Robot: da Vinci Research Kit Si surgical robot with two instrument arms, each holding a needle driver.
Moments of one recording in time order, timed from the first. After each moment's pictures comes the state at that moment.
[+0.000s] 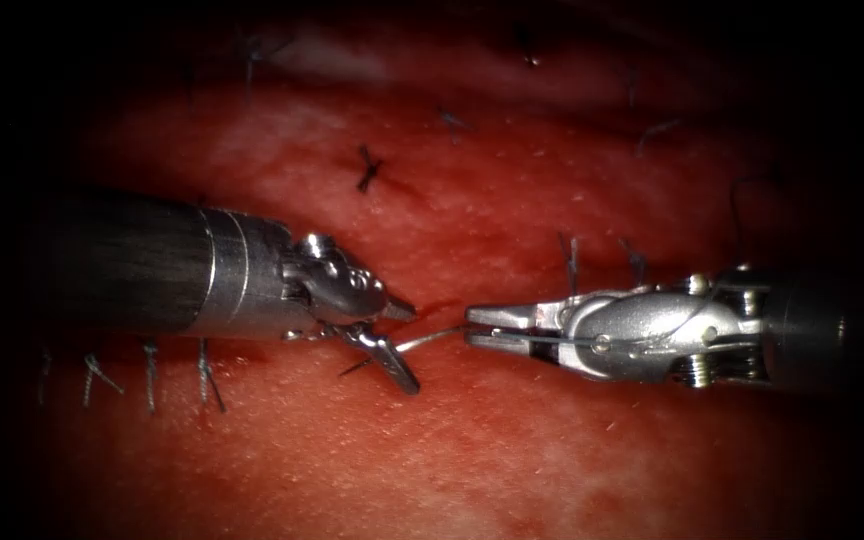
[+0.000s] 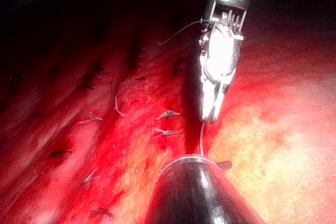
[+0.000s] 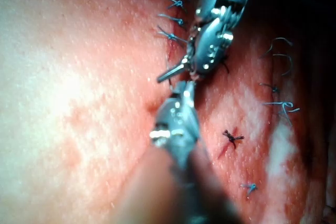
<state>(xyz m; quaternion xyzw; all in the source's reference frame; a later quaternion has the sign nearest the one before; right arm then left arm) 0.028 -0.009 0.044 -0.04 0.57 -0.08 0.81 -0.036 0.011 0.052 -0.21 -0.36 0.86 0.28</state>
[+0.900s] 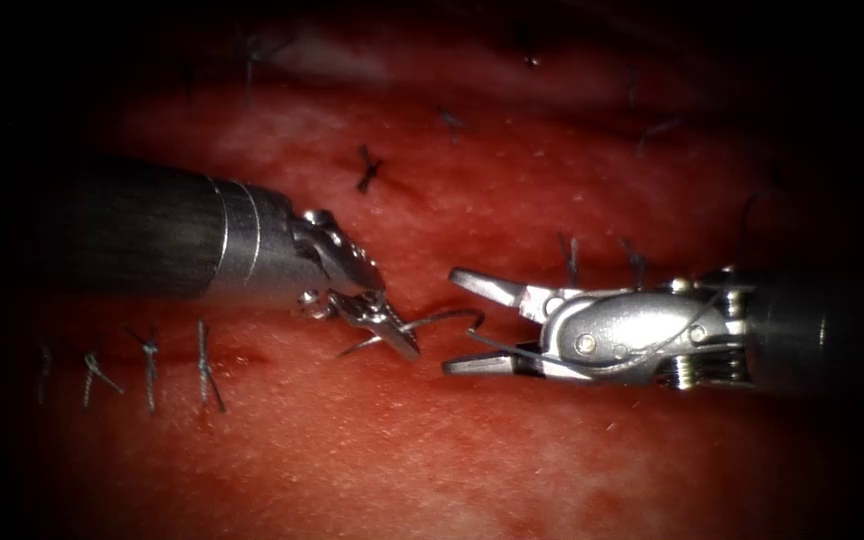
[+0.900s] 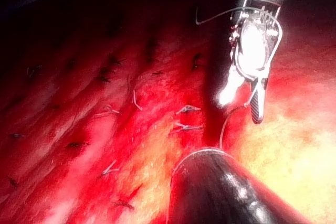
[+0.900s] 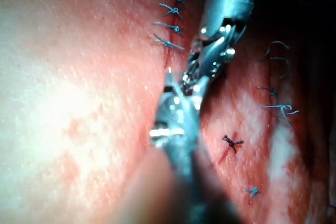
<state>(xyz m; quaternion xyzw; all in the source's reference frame) 0.030 -0.009 0.043 -0.01 0.61 0.00 0.79 -0.035 0.012 0.053 -0.18 -0.41 0.81 0.38</state>
